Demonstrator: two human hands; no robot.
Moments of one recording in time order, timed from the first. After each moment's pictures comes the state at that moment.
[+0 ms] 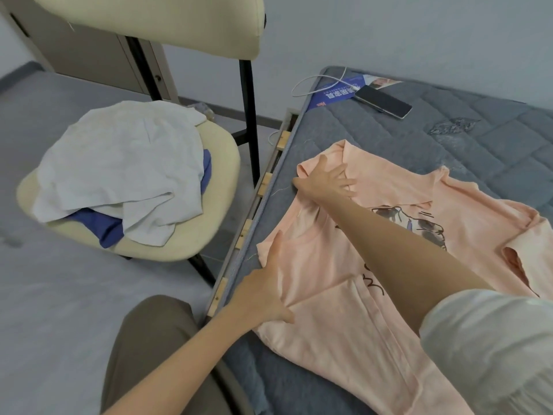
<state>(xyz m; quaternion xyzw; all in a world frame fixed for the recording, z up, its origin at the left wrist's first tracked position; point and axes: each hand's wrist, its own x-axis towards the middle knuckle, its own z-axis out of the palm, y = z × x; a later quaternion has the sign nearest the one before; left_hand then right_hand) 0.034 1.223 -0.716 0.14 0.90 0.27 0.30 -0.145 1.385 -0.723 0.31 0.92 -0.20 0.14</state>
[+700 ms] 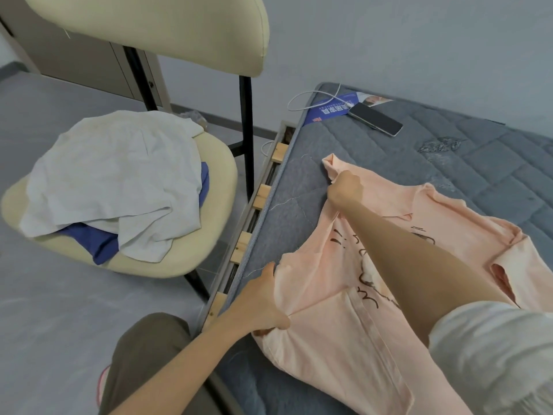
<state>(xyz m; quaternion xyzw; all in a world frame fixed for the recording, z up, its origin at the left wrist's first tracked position) 0.012 1.214 -0.709 0.12 0.86 0.34 0.37 -0.150 1.436 -0.713 0.30 0.93 -0.20 0.00</state>
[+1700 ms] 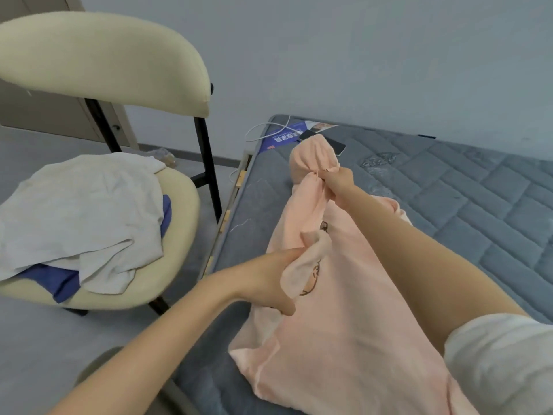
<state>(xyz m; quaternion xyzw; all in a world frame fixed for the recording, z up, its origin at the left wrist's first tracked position) -0.001 1.276 -0.602 0.36 0.79 0.33 0.38 -0.127 1.513 -0.635 0.34 0.73 -0.58 -0.08</state>
